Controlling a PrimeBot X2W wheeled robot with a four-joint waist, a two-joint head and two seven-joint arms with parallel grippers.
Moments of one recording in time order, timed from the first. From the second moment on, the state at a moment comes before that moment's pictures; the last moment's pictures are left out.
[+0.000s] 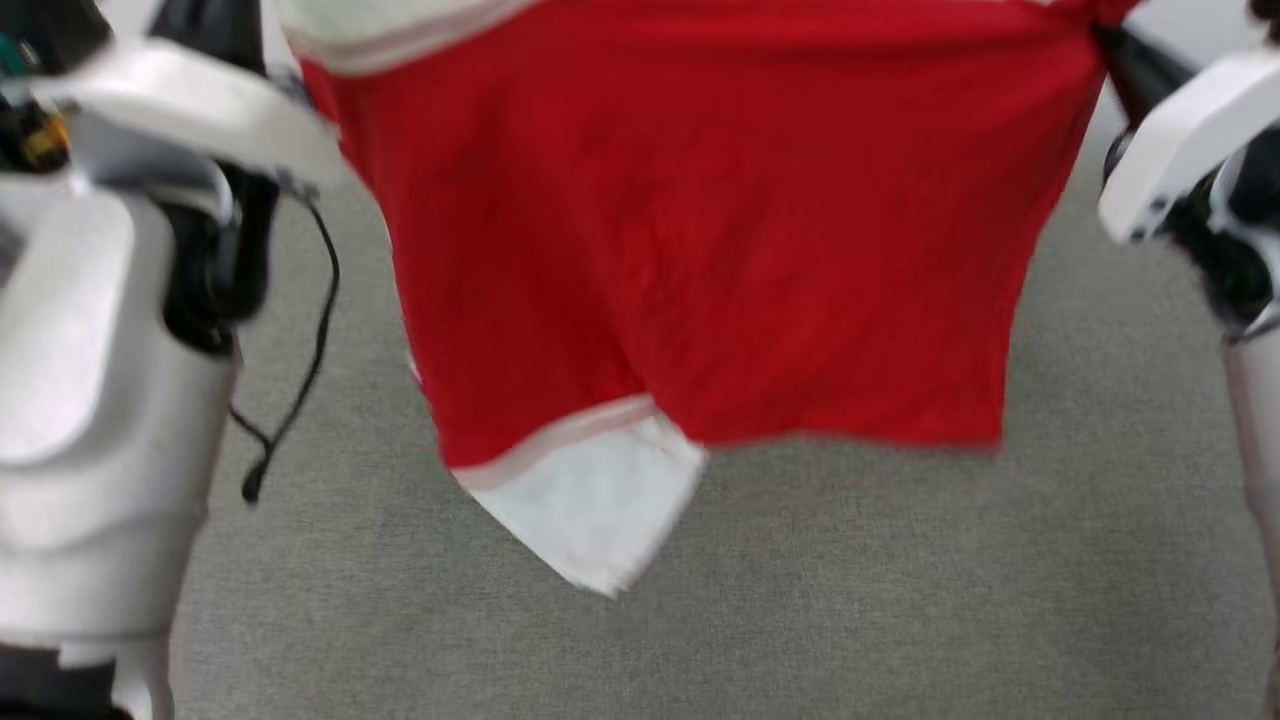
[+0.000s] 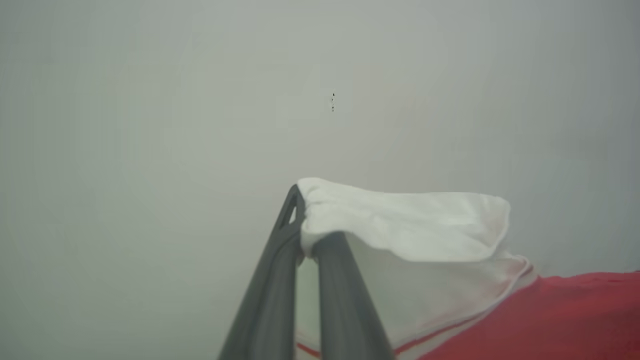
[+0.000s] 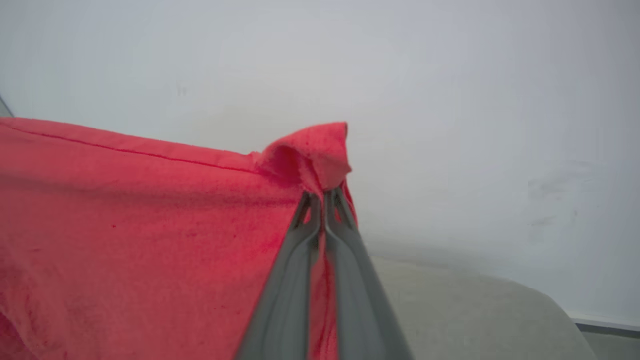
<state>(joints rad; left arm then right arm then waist) -0.87 0.39 -0.28 0.30 -0.59 0.08 -0.06 -0.87 -0.27 0.10 0.49 0.36 0.13 0.30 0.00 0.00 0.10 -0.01</state>
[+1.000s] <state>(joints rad) -1.68 0.42 -0.28 0.57 -0.49 0.05 -0.09 -1.72 -0.27 0.15 0.77 0.40 0.13 0.09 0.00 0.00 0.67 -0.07</state>
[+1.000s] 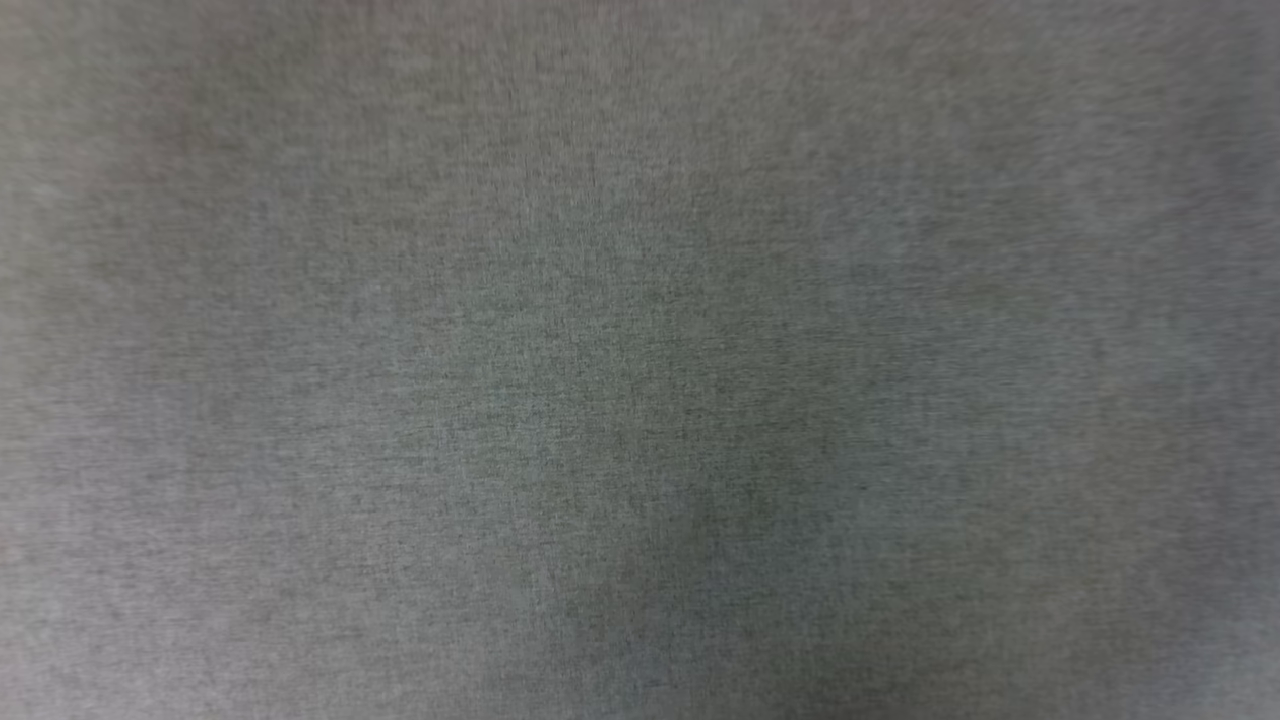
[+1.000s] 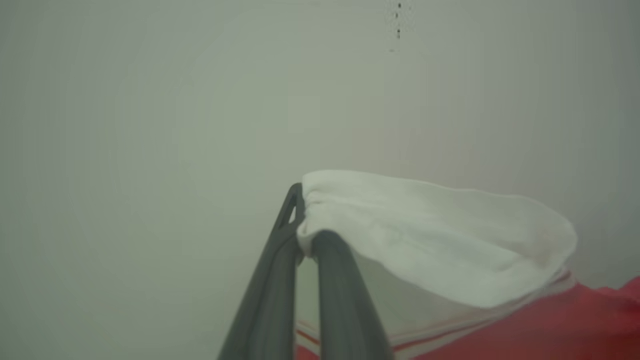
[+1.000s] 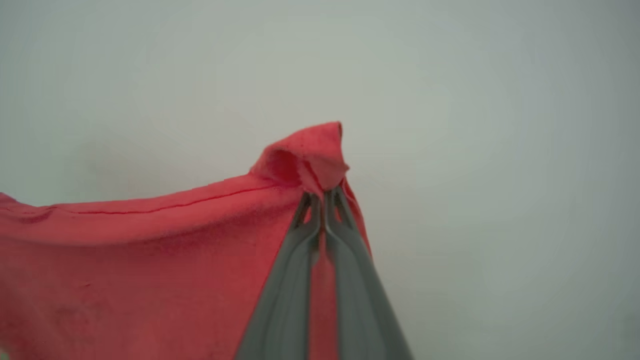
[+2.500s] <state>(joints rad) -0.11 0.39 -0.23 0.40 -0.79 0.10 -0.10 -0.42 -0.43 0.50 0.68 0.76 0.13 -0.01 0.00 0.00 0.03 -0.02</state>
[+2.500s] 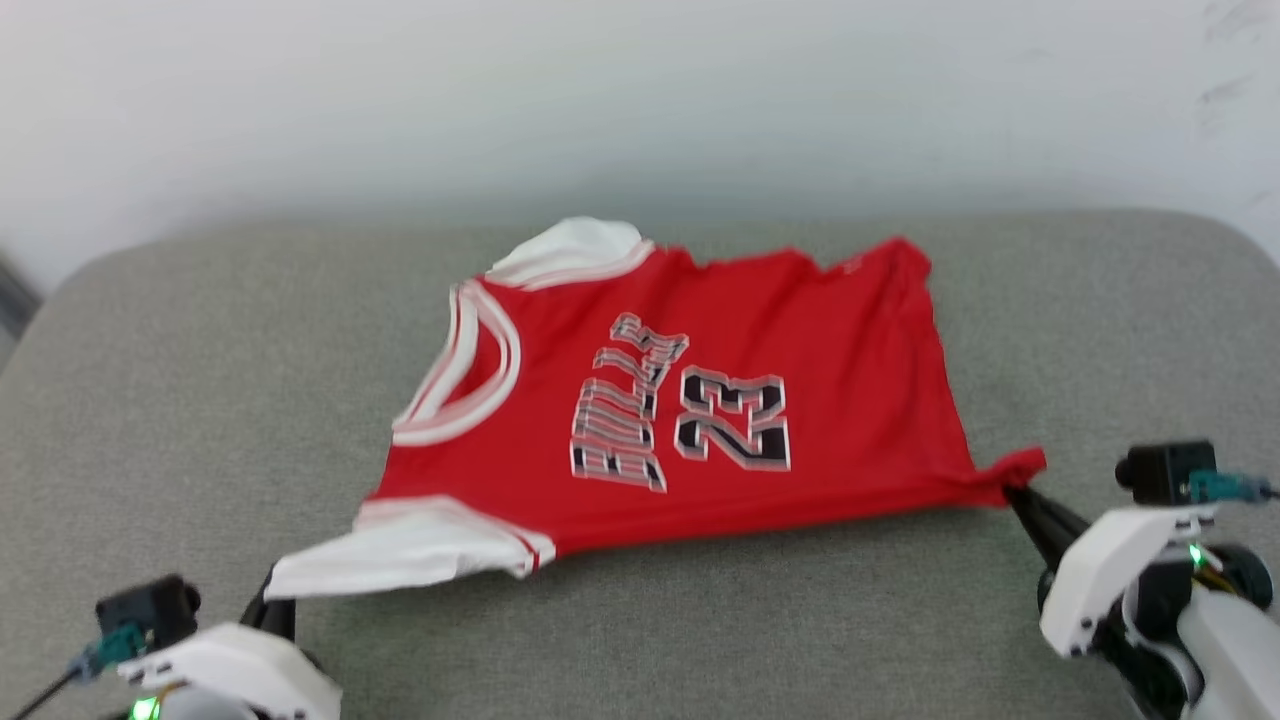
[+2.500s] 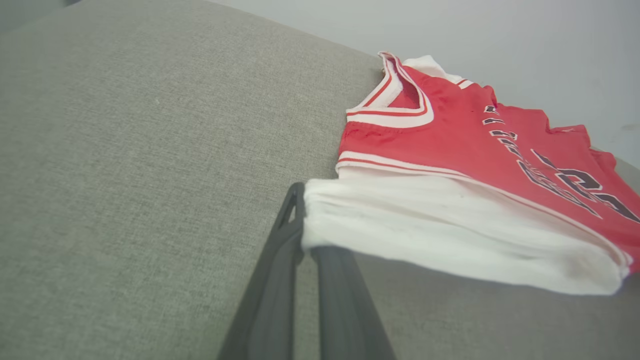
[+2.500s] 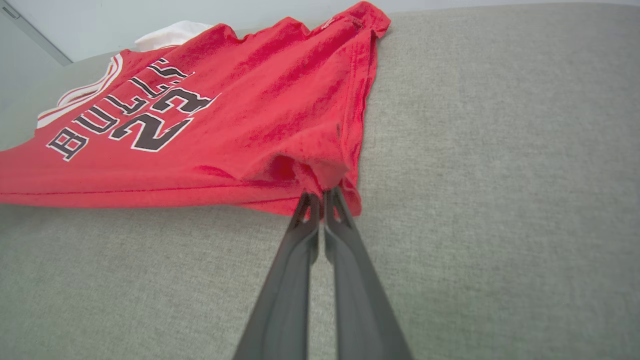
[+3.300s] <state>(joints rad) 0.12 0.43 -0.23 -0.03 -0.84 0.25 0.06 0.05 -0.23 0.02 0.18 0.41 0.13 0.45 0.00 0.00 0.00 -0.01</state>
